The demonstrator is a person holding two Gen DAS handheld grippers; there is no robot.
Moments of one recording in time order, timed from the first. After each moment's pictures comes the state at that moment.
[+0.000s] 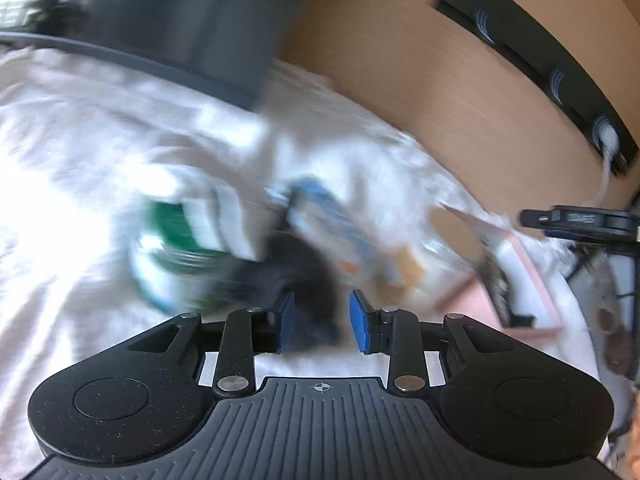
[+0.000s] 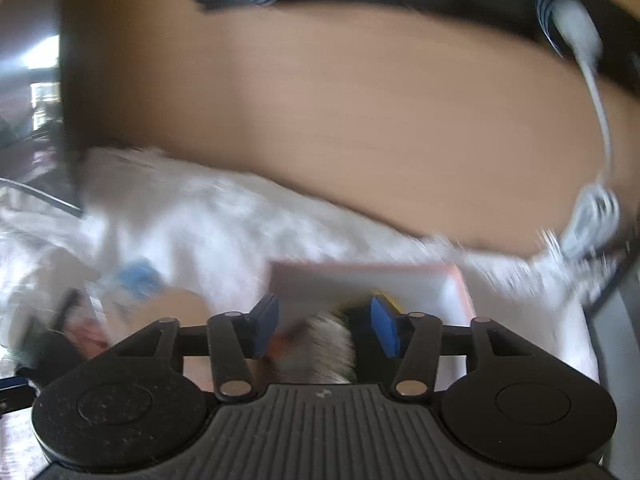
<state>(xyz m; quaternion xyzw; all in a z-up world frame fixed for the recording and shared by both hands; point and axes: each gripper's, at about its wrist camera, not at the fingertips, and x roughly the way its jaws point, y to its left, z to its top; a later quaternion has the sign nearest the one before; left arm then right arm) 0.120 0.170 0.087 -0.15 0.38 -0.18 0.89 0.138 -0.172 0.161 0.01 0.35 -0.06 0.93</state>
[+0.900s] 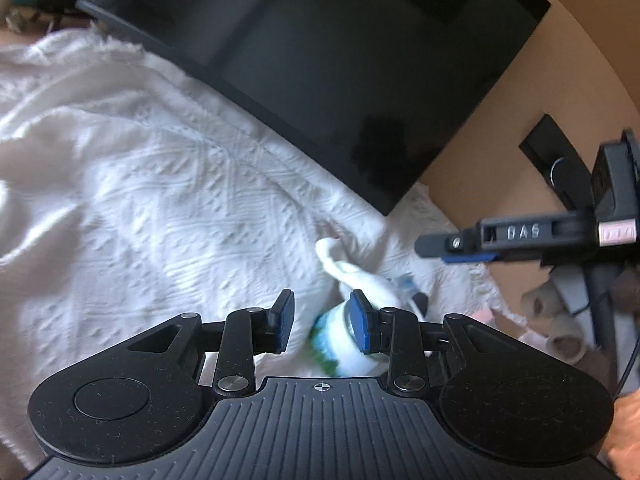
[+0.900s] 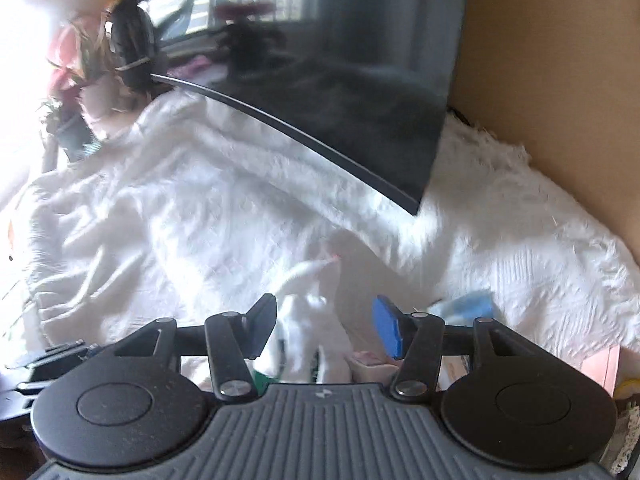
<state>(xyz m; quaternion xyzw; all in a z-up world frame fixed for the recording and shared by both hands) 0.133 0.330 0.091 -0.27 0.34 -0.15 0.89 0.241 0.091 0.171 -0.03 0.46 0.18 0.87</state>
